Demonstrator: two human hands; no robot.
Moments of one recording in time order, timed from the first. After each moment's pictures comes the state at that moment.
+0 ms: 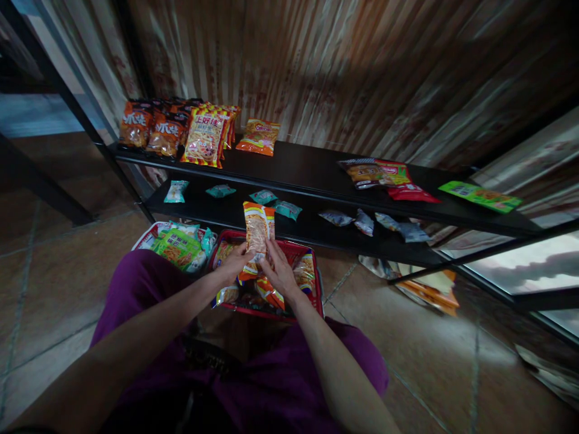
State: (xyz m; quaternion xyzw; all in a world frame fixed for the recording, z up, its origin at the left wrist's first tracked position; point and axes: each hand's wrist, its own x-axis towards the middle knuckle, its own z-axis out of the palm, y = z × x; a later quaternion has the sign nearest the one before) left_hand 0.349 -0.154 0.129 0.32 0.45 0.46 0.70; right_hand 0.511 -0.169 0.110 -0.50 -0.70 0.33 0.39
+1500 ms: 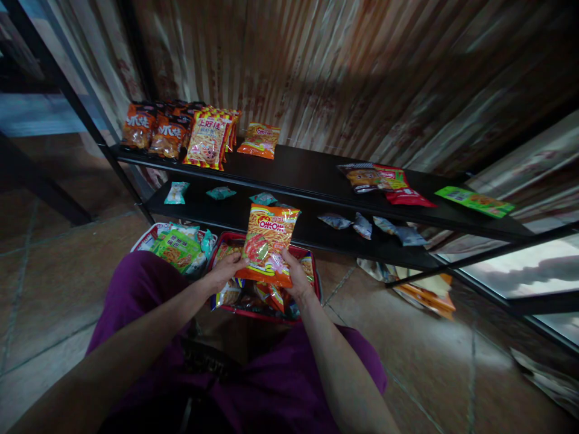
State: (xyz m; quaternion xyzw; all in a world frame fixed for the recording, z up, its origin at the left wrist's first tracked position) left_hand 0.320 -0.164 0.114 0.36 0.46 0.39 0.72; right_hand 0.516 -0.162 0.127 -0.39 -0.18 0.75 0.51
